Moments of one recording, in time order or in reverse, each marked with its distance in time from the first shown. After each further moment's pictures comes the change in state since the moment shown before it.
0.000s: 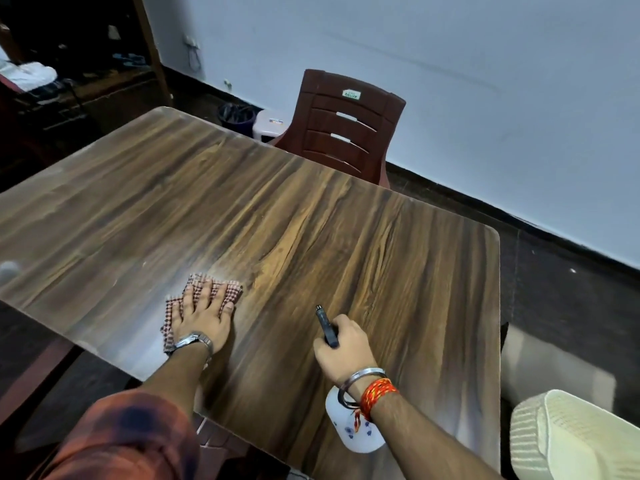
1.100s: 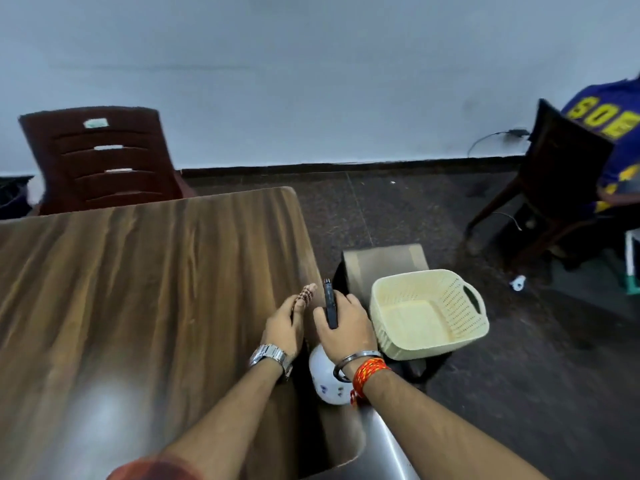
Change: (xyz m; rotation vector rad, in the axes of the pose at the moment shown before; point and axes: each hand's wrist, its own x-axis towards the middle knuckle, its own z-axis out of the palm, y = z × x) left_hand -0.203 0.372 0.068 -0.620 -0.277 0.768; right_hand -0.107 0.173 -0.173 0.087 0.685 0.260
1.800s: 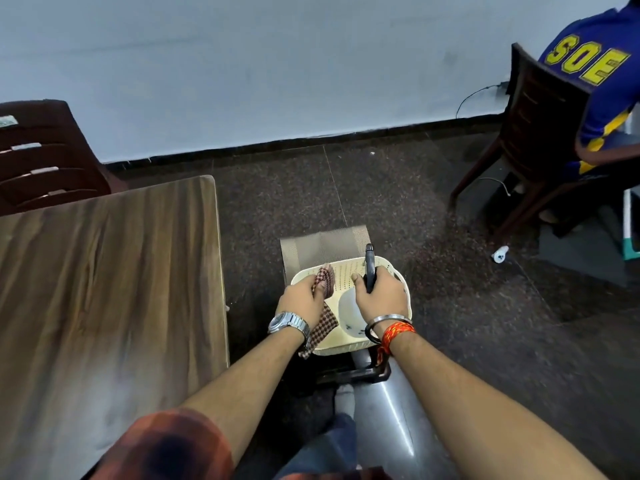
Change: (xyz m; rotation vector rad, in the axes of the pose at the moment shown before) left_hand 0.041 0.152 0.220 0.413 -0.110 -0.015; right_hand 0.115 0.227 -0.168 -0.027 0.060 0.239
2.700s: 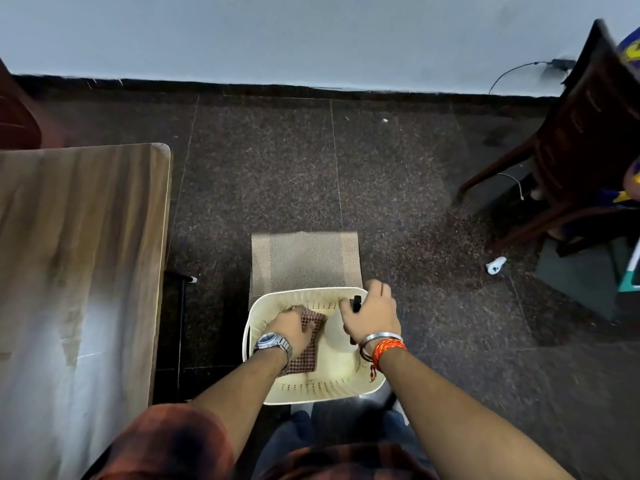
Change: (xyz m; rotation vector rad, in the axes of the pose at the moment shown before) left_hand 0.111 -0.009 0.098 0.110 -0.348 -0.196; right_hand 0.148 0.052 0.038 -0.318 -0.288 0.042
